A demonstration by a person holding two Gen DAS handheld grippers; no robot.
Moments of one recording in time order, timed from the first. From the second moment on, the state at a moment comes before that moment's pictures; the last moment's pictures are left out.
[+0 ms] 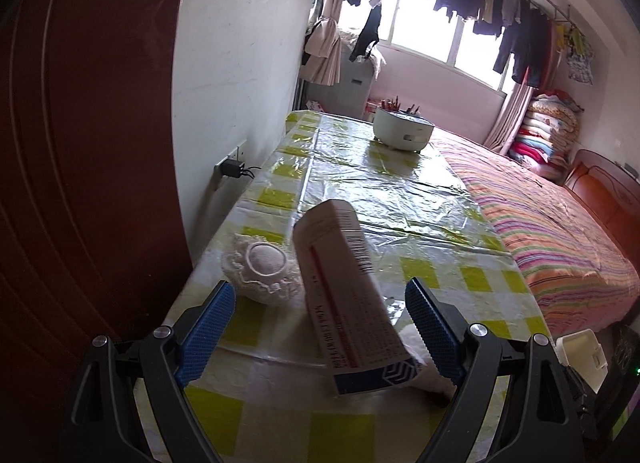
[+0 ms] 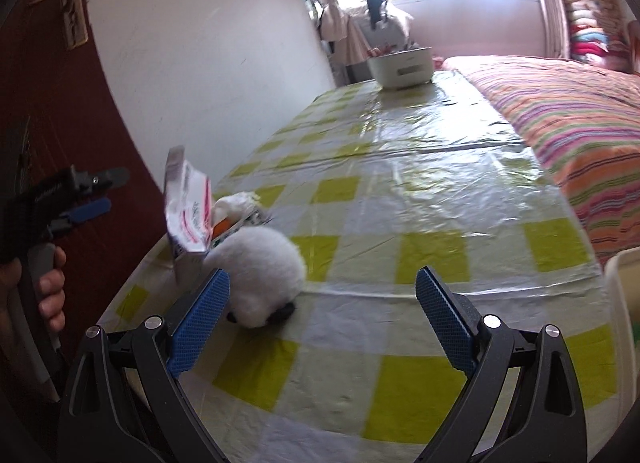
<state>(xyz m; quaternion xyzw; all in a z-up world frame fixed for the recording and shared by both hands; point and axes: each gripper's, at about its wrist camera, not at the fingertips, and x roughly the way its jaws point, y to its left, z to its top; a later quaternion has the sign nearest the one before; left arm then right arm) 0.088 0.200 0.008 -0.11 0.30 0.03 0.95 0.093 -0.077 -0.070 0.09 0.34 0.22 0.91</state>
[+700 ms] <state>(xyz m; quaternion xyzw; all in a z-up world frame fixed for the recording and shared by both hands) 0.097 0.225 -0.009 -0.13 0.34 0.03 0.93 0.122 0.013 -0.079 -0.05 0.39 0.33 0.86</state>
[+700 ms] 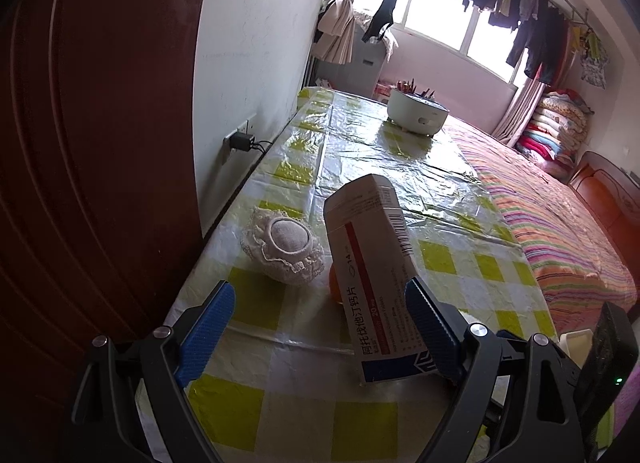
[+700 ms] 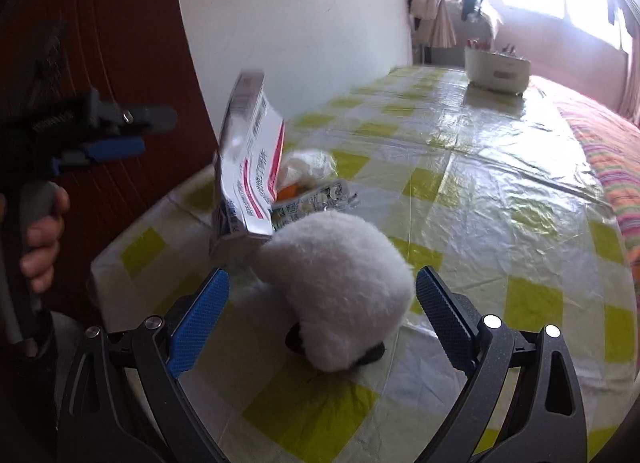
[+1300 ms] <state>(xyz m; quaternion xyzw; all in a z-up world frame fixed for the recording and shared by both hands) 0.108 0.215 -0.013 -0.14 0.35 0.04 0.93 0.108 -0.011 -0.077 -0.06 0.41 0.32 0.85</state>
